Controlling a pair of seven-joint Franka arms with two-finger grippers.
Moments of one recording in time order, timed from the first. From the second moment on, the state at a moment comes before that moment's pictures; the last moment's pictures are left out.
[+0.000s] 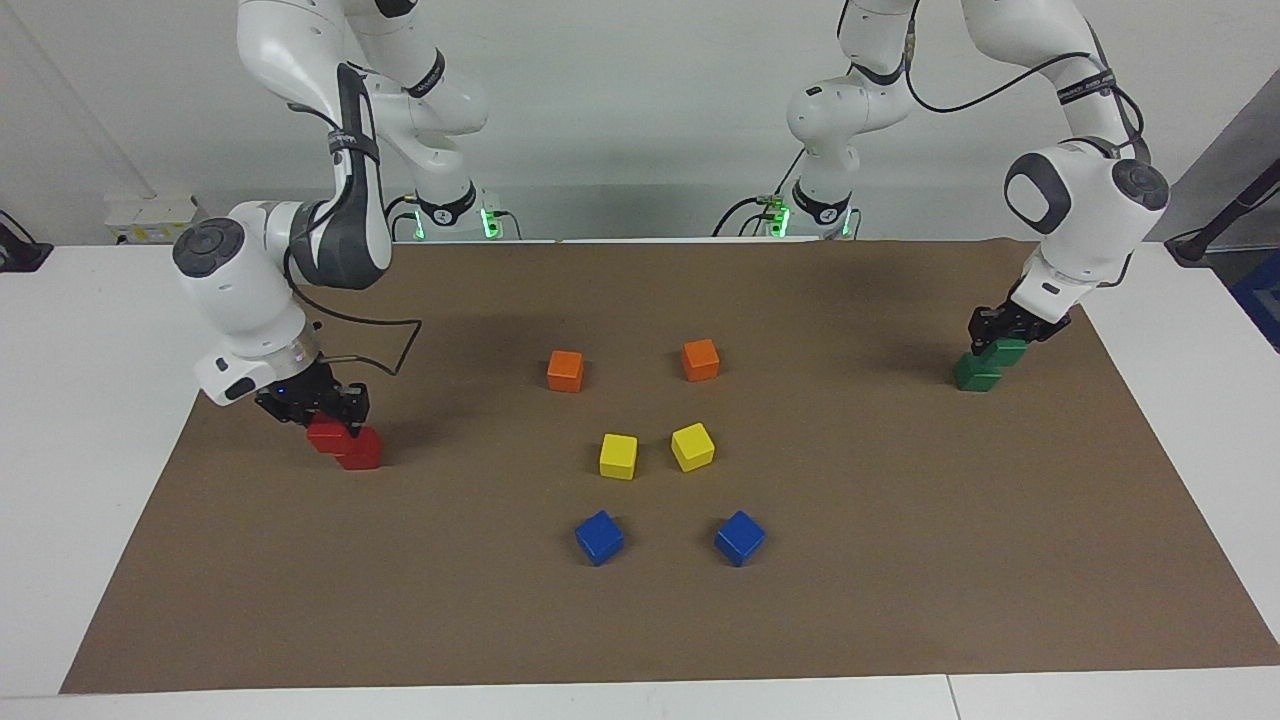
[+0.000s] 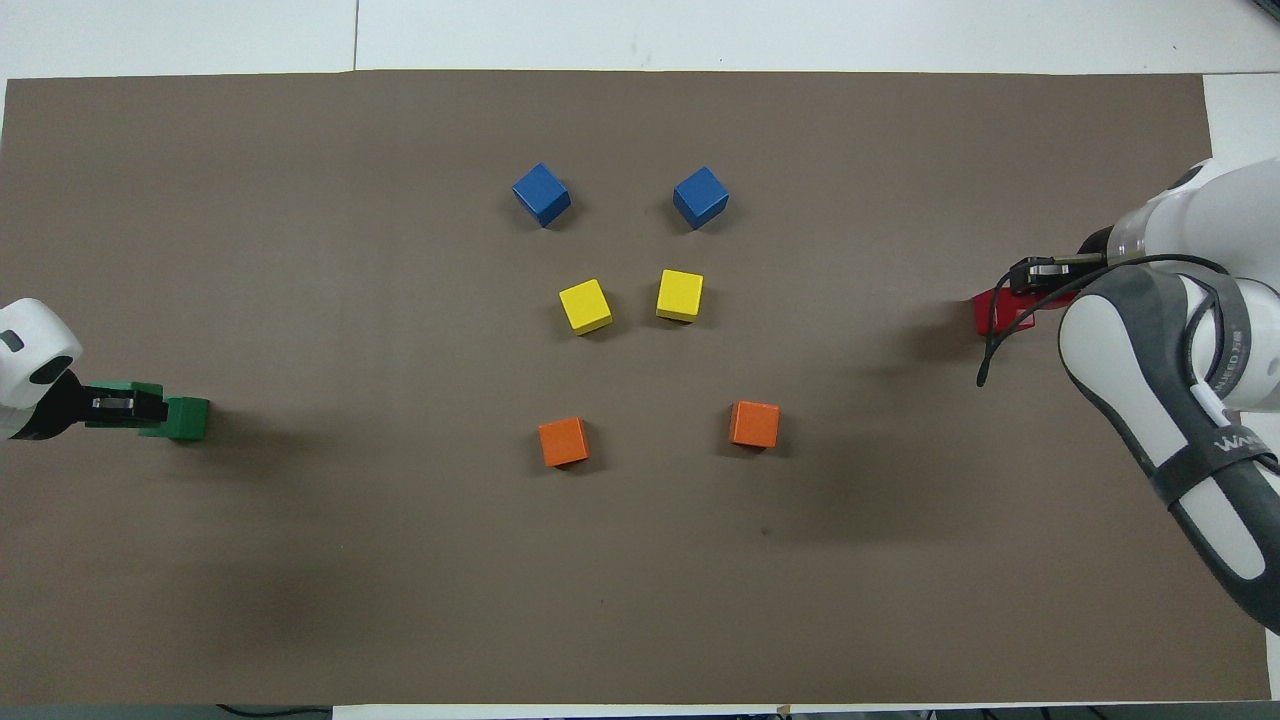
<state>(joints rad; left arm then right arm) 0.24 -0.03 -0.02 -2.29 0.00 2.28 0.31 -0.05 0.21 -0.03 -1.98 0.01 2.27 -0.06</state>
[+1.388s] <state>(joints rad) 0.26 -0.01 -0.02 -2.33 0.00 2.36 0.31 -0.05 0.21 -0.03 -2.02 0.01 2.29 -0.08</state>
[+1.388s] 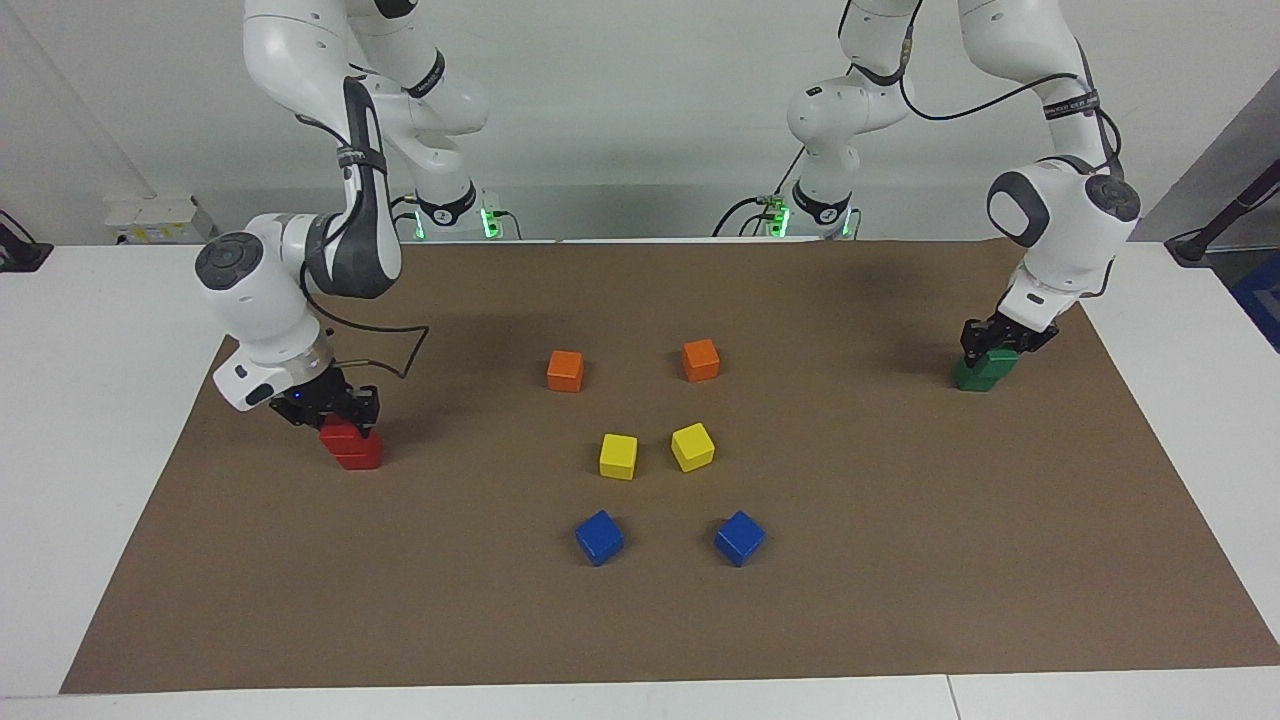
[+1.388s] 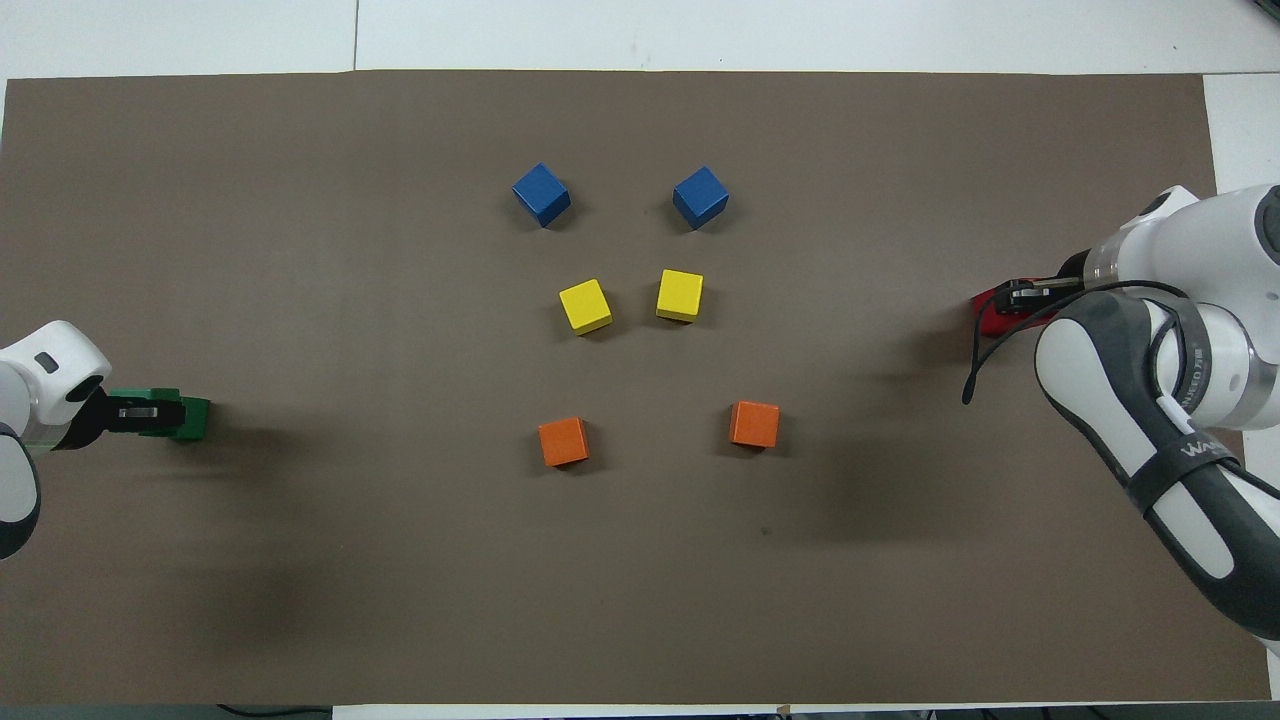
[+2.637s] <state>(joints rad) 0.25 -0.05 -0.04 -2.01 0.00 1.96 0.38 -0.05 -0.05 0.00 -1.72 0.02 1.66 -0.08</state>
